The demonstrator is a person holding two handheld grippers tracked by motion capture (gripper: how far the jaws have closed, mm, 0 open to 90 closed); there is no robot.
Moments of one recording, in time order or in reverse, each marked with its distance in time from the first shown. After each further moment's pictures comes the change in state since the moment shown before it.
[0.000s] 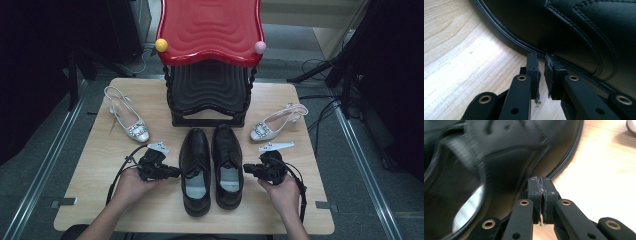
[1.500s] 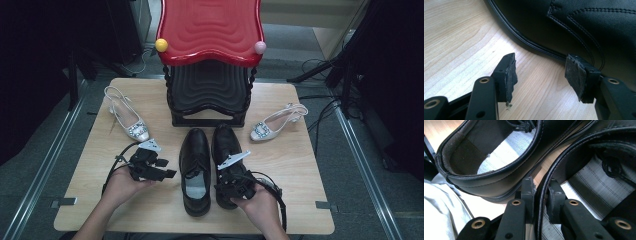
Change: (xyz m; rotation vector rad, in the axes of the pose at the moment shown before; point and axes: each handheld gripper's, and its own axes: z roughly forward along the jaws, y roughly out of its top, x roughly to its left) left arm -0.003 0.001 -0.026 -0.024 0.079 0.048; right arm 0.109 0.010 0.012 0.211 0.021 -0.240
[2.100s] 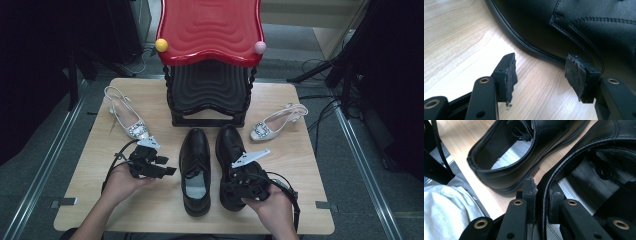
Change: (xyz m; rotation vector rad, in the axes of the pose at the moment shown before) left arm 0.004 0.003 -0.004 -0.009 0.002 0.006; right arm -0.003 -0.006 -0.038 -0.065 0.013 0.015
